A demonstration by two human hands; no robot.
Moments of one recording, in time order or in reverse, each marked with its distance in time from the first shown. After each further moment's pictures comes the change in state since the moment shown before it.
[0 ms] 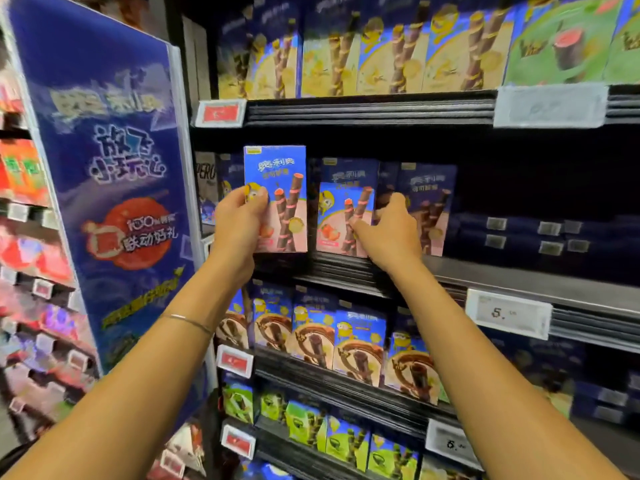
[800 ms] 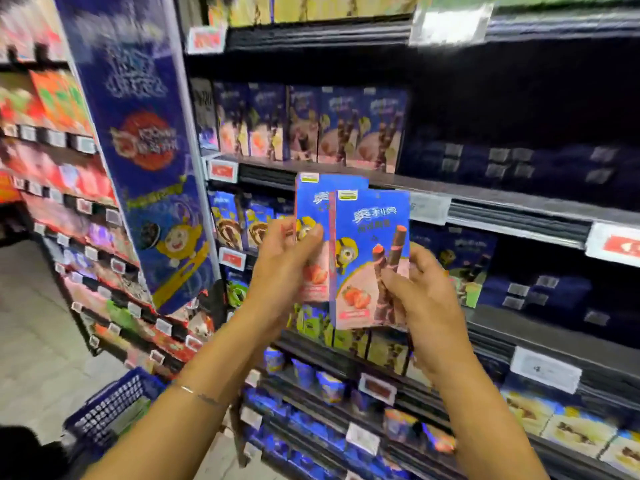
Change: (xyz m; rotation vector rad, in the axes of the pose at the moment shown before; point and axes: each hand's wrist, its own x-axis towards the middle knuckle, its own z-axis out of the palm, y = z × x) left_hand -0.272 -0.002 0.048 -0.095 -0.131 -0.201; right_hand -0.252 0.071 -0.162 0.869 -0.292 0.214
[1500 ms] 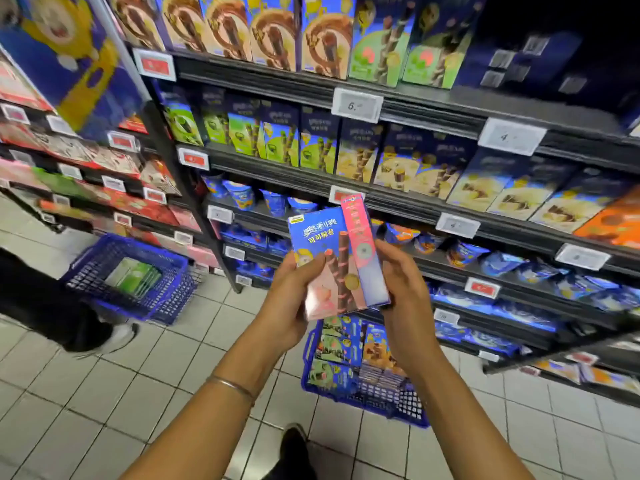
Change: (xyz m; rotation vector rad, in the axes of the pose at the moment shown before) left_hand -0.233 -0.180 -0.037 -0.267 -0.054 -0.803; right_hand -0.226 0.168 -0.058 0.021 0.323 0.360
